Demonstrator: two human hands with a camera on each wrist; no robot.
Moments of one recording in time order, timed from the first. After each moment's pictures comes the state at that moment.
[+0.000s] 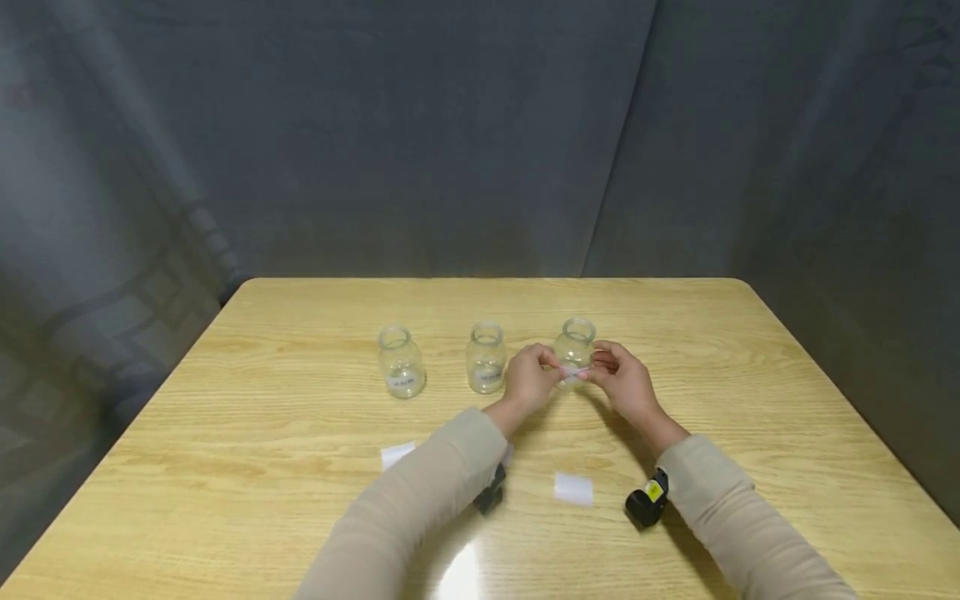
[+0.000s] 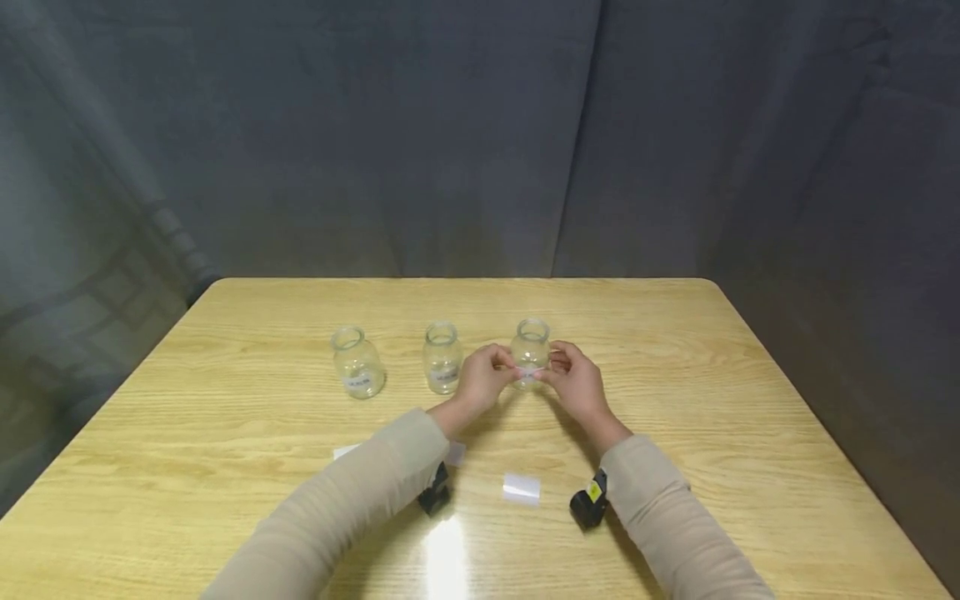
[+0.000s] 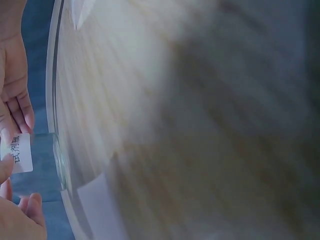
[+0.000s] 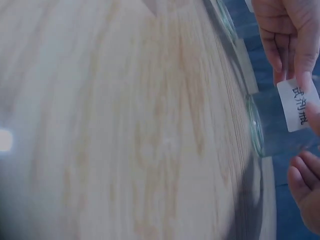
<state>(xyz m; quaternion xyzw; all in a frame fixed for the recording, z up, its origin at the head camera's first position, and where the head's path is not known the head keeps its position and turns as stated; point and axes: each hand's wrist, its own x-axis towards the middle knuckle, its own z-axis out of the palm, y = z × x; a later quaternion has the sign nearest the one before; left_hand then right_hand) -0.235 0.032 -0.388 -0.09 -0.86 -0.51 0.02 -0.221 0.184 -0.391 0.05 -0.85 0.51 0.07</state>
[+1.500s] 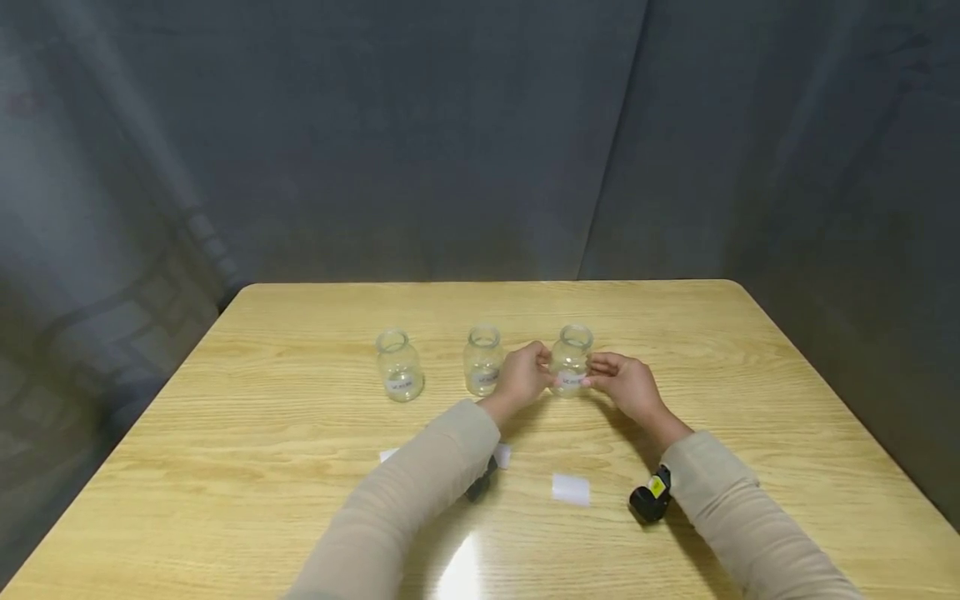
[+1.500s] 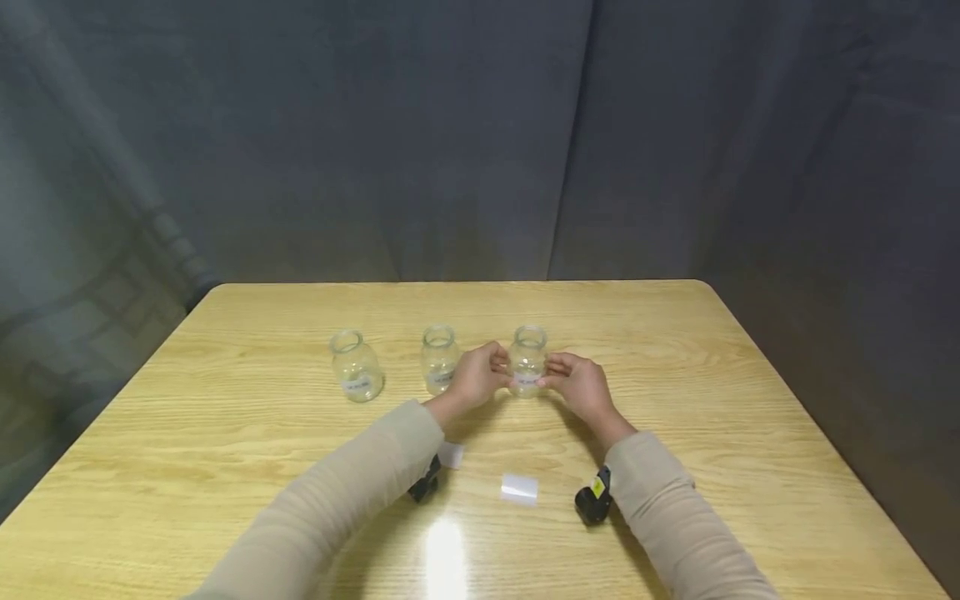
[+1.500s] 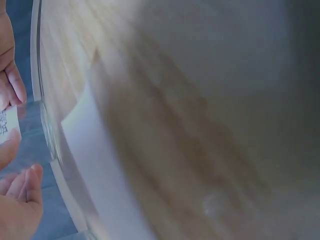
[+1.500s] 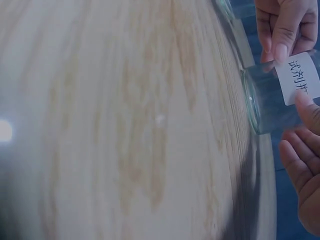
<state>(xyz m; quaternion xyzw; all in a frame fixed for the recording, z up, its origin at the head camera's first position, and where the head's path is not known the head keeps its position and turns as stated) -0.247 0.025 -0.388 -0.15 -0.88 -0.44 -0.01 -0.224 0.197 -0.392 0.06 -0.88 0.47 0.03</state>
